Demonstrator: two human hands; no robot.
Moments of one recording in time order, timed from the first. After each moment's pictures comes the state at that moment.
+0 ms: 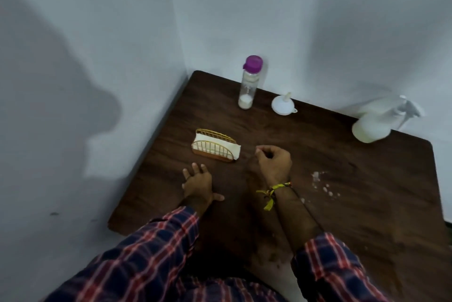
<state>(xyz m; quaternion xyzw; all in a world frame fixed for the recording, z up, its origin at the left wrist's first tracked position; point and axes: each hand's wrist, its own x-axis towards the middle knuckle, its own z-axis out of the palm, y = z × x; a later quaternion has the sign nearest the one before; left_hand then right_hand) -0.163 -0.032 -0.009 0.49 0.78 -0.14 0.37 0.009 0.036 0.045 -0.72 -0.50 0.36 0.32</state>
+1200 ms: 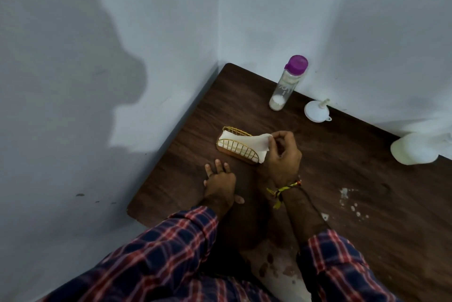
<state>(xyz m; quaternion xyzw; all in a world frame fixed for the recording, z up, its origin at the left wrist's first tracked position) -0.171 -0.025 0.001 0.50 0.74 -0.17 0.41 -0.041 0.054 0.027 -0.55 -0.65 0.31 0.42</state>
